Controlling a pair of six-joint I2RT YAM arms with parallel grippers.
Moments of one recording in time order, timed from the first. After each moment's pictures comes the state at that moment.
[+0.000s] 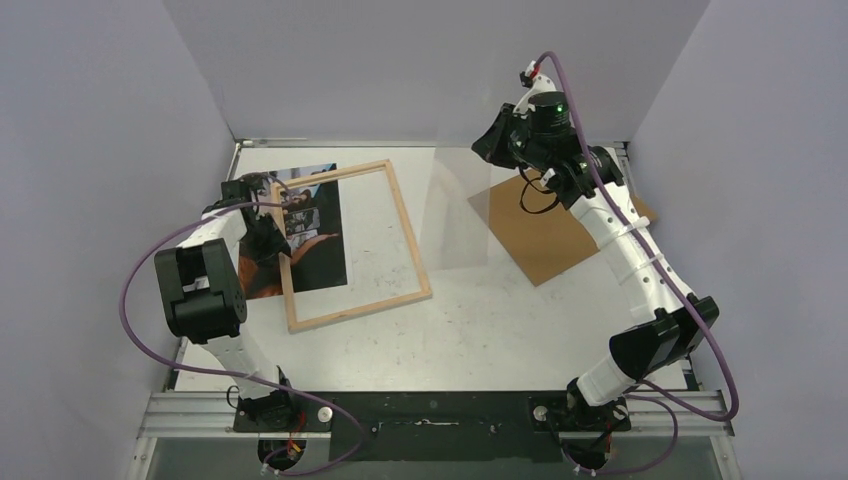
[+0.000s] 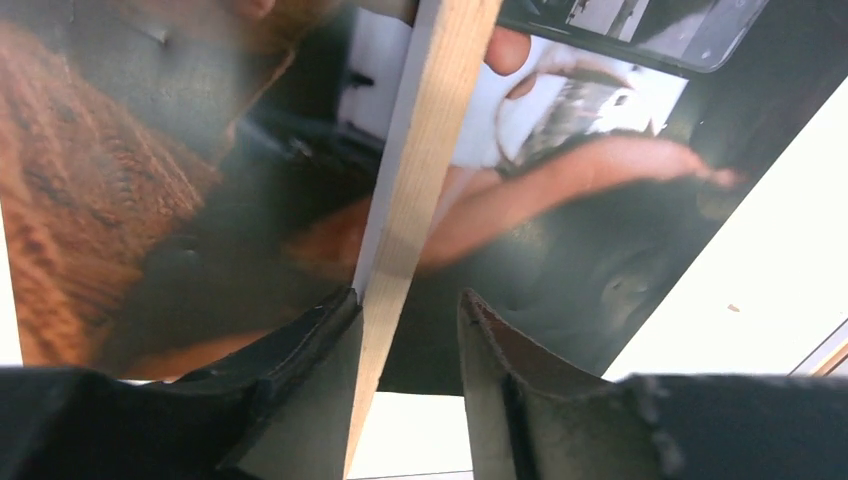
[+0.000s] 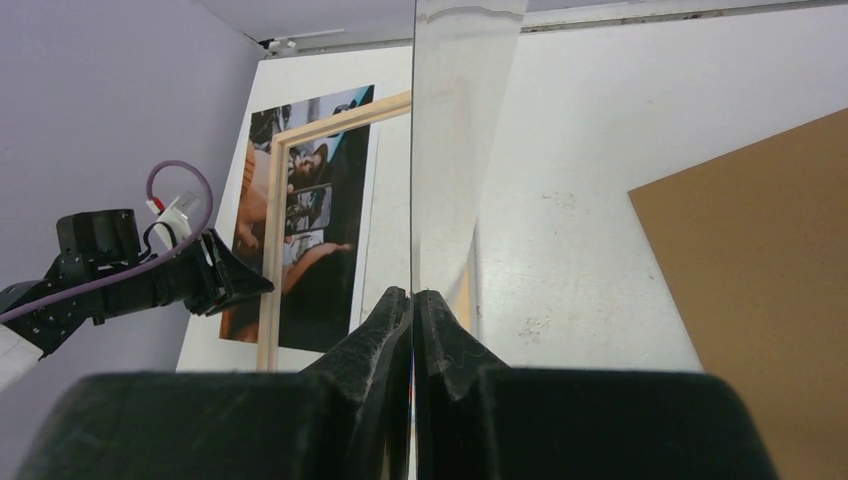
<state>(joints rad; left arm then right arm) 0.22 1.79 1.19 -0.63 0.10 -0.39 0.42 1.56 1.79 -0.64 -0.09 0.52</state>
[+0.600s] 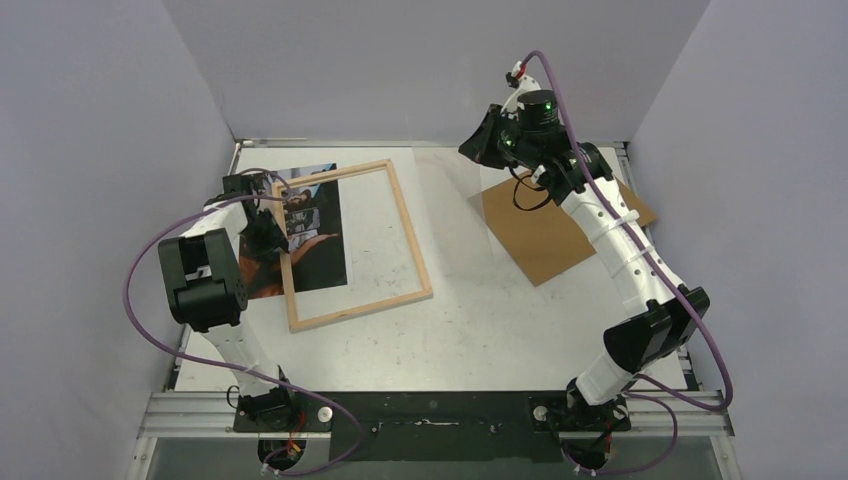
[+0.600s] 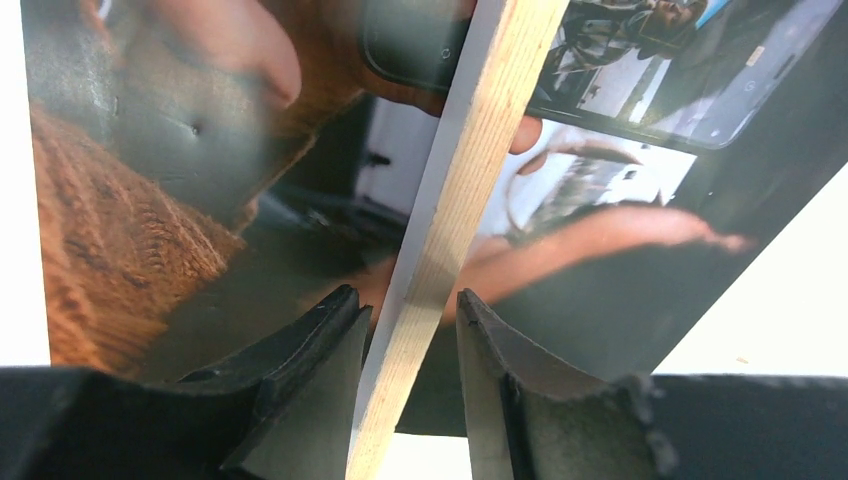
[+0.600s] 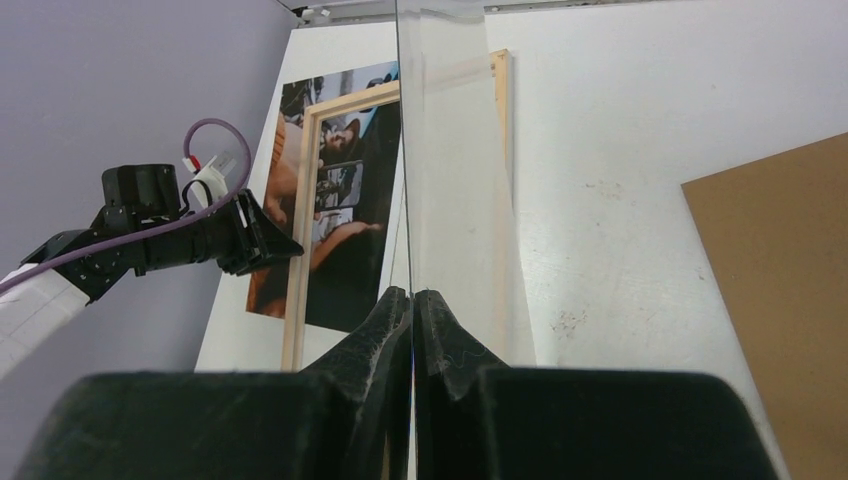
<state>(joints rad) 0.22 1.88 1.28 -0.64 0.06 -0.37 0.45 1.61 1.83 -0.64 -0.15 0.54</state>
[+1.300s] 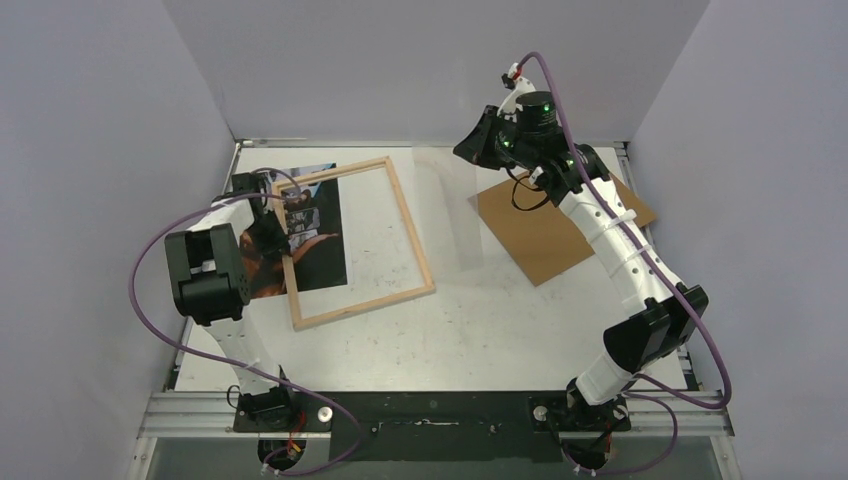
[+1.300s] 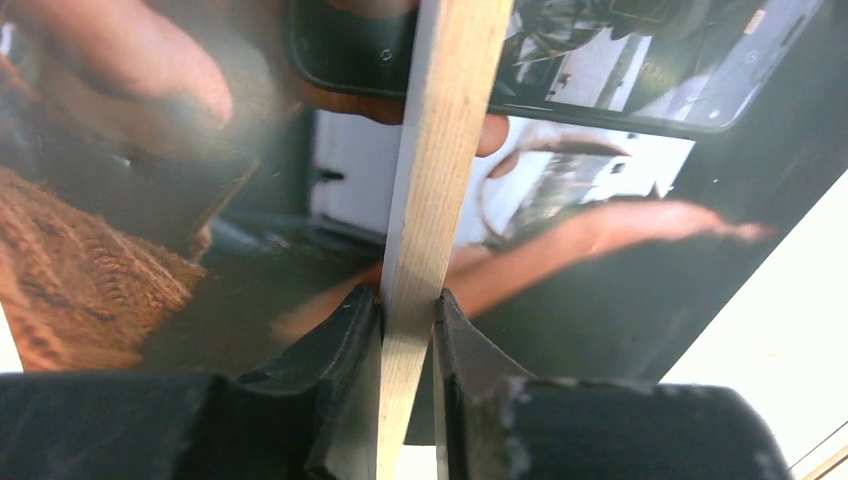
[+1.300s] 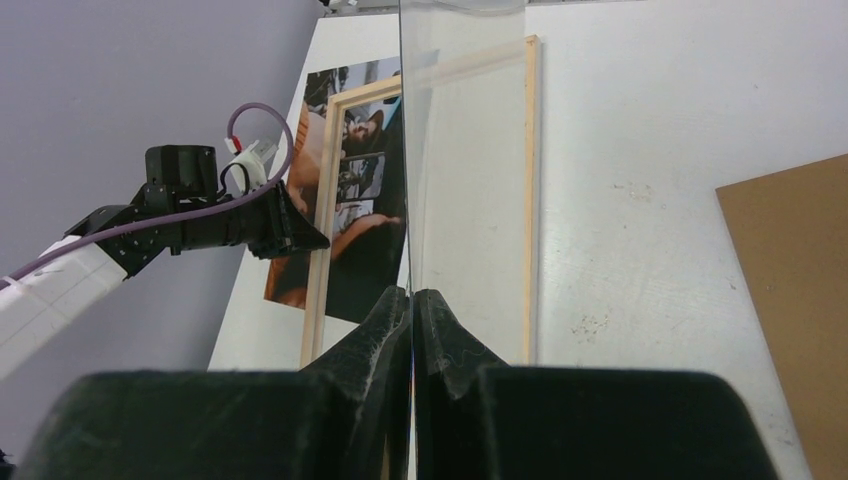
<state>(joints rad) 0.19 1.93 1.30 -0.65 0.07 -0.33 0.45 1.61 1.80 -0.60 -0.21 0.55</state>
